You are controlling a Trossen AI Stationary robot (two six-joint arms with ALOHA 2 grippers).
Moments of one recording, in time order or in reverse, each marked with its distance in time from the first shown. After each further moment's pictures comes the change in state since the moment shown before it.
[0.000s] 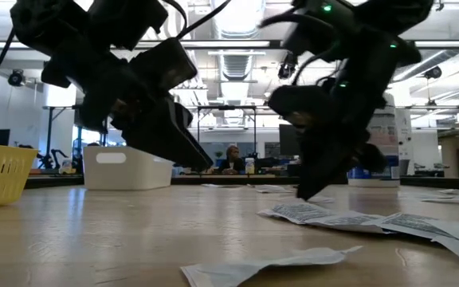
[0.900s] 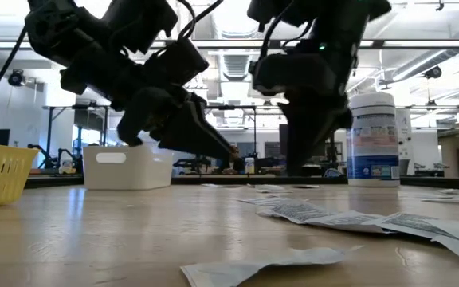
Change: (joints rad) left arm 0.057 0.032 0.010 0.127 -0.059 0.221; right arm 0.020 0.040 0.339 -0.420 0.010 -0.297
